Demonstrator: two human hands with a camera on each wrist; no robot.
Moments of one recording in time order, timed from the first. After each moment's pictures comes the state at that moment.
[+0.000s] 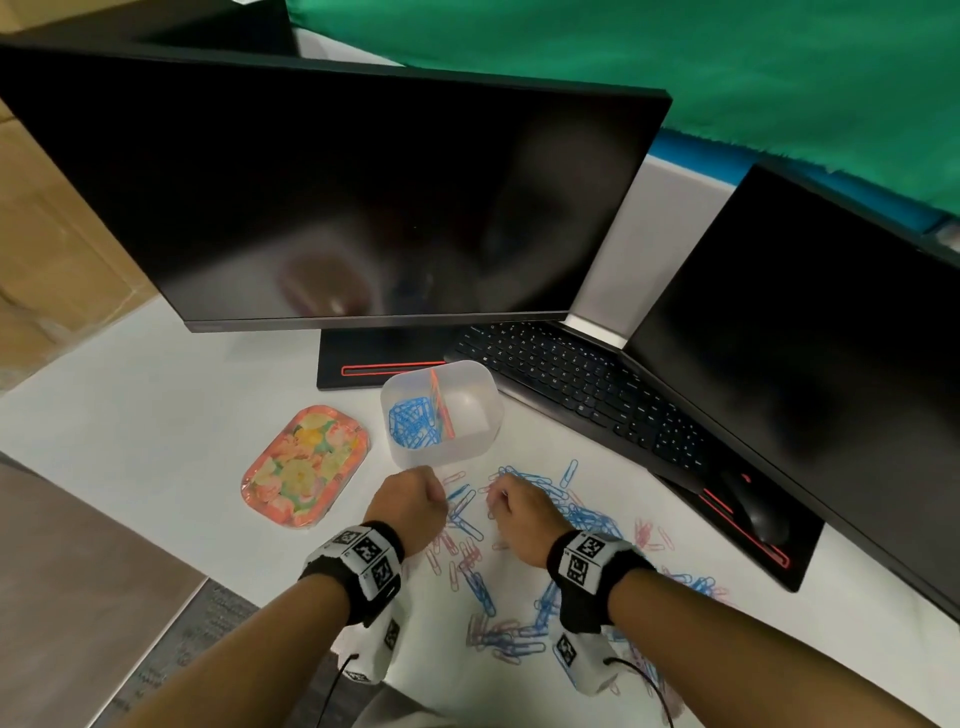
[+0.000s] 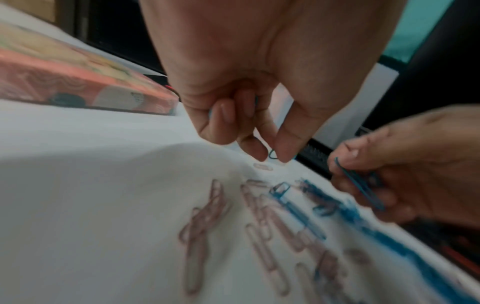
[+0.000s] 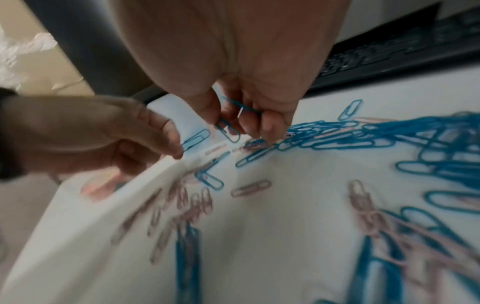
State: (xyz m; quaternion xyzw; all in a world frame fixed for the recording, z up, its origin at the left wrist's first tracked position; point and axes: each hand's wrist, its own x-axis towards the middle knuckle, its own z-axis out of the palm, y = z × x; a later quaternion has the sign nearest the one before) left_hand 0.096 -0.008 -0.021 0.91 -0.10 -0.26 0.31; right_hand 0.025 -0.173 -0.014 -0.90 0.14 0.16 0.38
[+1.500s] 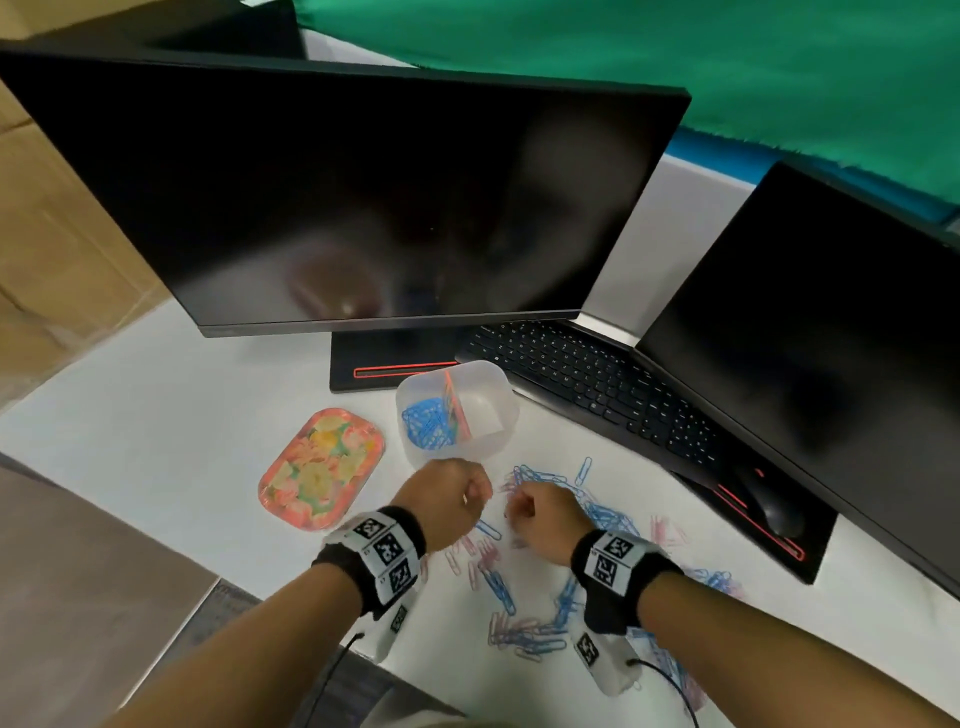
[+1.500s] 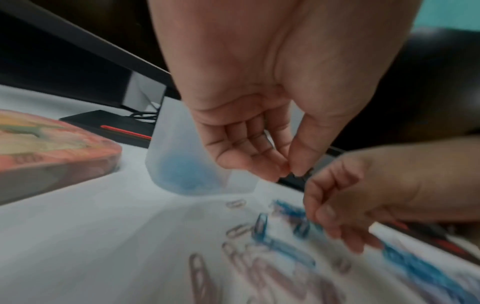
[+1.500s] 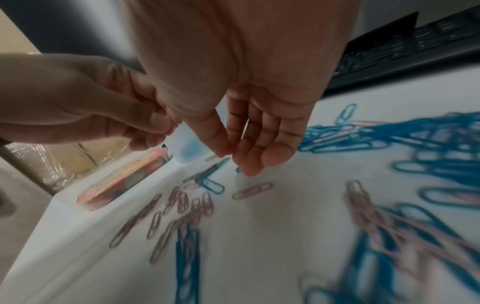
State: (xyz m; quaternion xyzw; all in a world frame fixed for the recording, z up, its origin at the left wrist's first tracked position) left_hand 0.103 -0.010 0.011 0.86 -0.30 -0.26 0.31; right_hand 0.022 -0.171 -0.007 -0.88 0.20 0.19 0.40
